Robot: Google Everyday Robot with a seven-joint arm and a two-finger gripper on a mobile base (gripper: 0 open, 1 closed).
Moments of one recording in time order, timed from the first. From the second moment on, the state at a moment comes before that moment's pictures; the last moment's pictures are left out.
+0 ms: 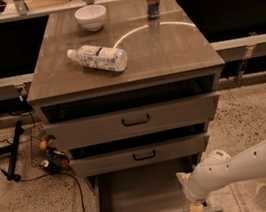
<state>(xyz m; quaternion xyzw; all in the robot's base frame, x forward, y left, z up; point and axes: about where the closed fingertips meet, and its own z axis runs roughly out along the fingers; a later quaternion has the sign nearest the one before) 0.430 -0.144 0.373 -0.69 0.71 0.06 0.12</state>
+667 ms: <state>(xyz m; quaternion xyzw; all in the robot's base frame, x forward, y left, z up) 0.469 -0.155 0.274 -0.67 0.73 0.06 0.14</state>
